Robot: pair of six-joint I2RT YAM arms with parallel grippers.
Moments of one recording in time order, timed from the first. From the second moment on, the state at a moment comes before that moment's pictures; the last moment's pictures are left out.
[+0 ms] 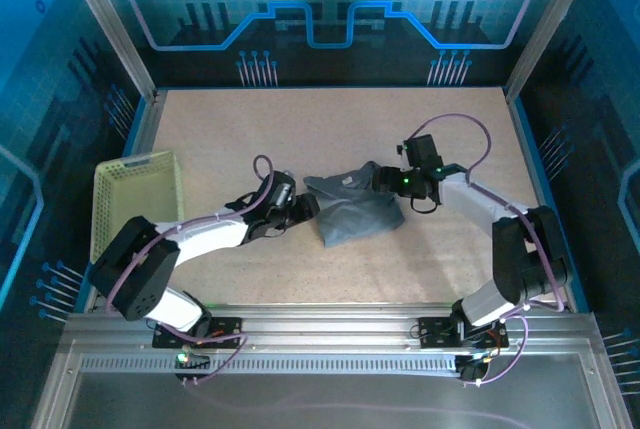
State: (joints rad) left arm -0.59 1.51 0.71 -0.01 0.10 -0.95; right arm 0.30 1.55 0.94 -0.38 -0.13 0.41
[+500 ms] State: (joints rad) left arm -0.56 1.76 0.82 0.07 0.20 -0.96; right arm 0.40 1.76 1.00 -0.39 -0.11 0.39
